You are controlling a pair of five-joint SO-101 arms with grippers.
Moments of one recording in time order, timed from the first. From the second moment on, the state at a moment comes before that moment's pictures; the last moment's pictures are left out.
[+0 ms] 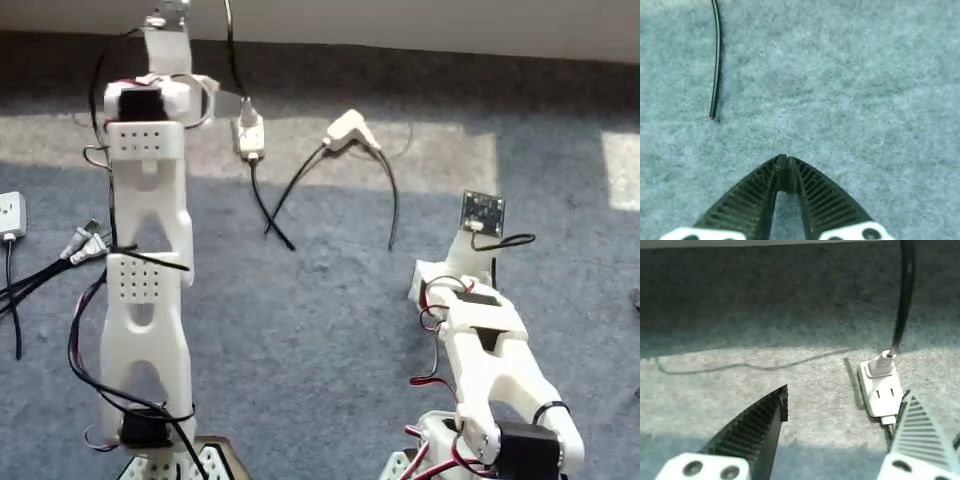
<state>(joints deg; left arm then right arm) -9.5 64.0 -92.6 84.4 -4.0 2.7 -19.8 67.5 16.4 -3.0</state>
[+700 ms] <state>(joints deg) -48.8 57.1 -91.3 99.8 -31.3 2.5 -19.8 67.5 16.4 -3.0</state>
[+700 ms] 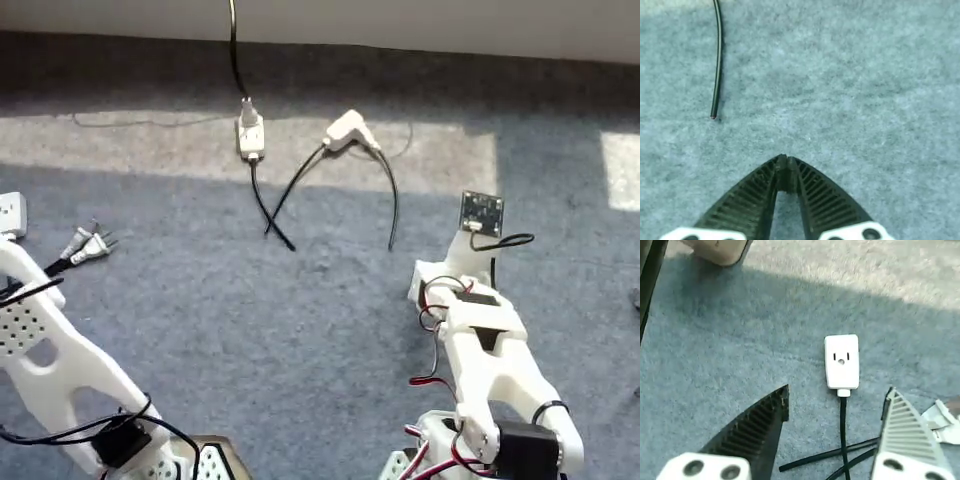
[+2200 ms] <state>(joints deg) -40.0 58.2 -93.5 101.3 -34.4 2.5 -19.8 67.5 16.4 -2.9</state>
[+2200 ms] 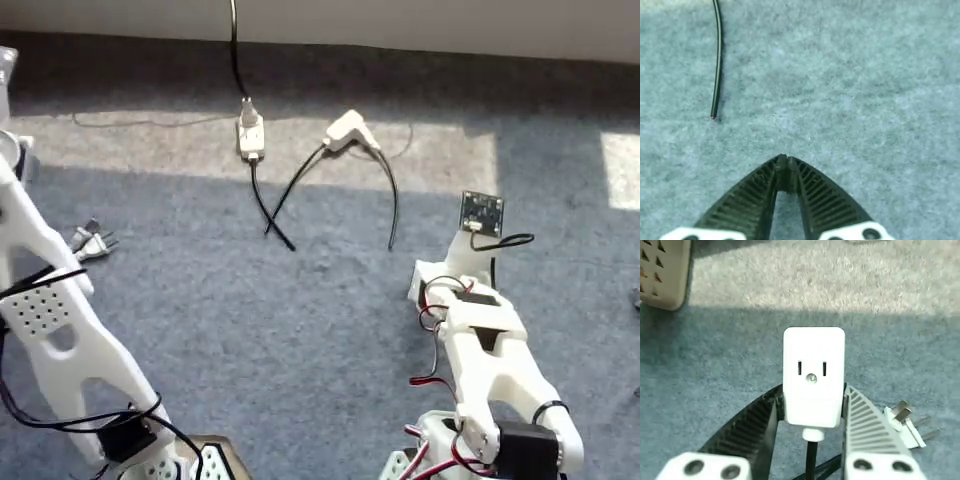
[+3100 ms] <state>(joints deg) -8.6 -30.1 -5.7 102.0 -28.2 2.5 -19.8 67.5 16.4 -2.9</state>
